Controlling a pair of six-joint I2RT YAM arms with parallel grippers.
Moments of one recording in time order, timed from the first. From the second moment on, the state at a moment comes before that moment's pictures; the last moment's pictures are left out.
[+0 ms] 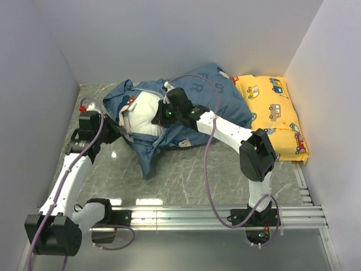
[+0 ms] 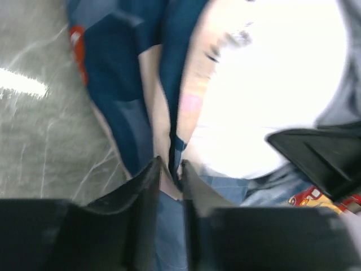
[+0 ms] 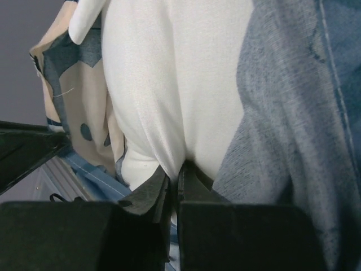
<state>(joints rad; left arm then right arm) -0.03 1.01 0.83 -0.44 0.16 -0.68 0.75 1.93 1.62 -0.26 -0.18 0.61</state>
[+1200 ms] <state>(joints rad) -0.35 0.91 0.49 -0.18 -0.05 -1.10 0.81 2.04 1.88 -0.53 -0.04 0.57</state>
